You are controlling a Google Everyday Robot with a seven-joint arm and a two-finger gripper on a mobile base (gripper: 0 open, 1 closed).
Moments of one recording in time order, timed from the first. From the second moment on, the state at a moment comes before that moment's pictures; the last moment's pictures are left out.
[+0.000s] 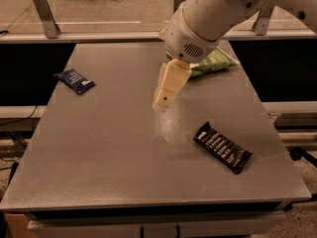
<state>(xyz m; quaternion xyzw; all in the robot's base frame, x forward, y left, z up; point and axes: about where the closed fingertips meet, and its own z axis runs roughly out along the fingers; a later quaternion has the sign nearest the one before) 0.527 -0.007 0.955 -0.68 0.68 0.06 0.29</state>
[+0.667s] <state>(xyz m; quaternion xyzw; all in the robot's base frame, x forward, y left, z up) 0.587 0.089 0.925 -0.65 0.67 0.11 0.34</state>
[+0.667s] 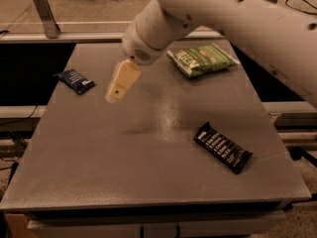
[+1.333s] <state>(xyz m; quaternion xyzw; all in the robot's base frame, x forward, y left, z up) 0.630 0.189 0.891 -0.63 0.66 0.18 0.37</state>
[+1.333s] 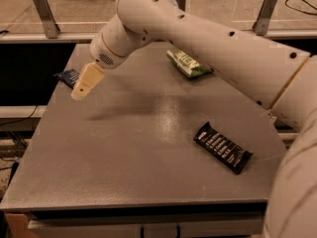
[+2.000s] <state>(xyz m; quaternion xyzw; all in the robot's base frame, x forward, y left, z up) 0.652 0.234 0.861 -0.61 0.67 0.21 0.37</state>
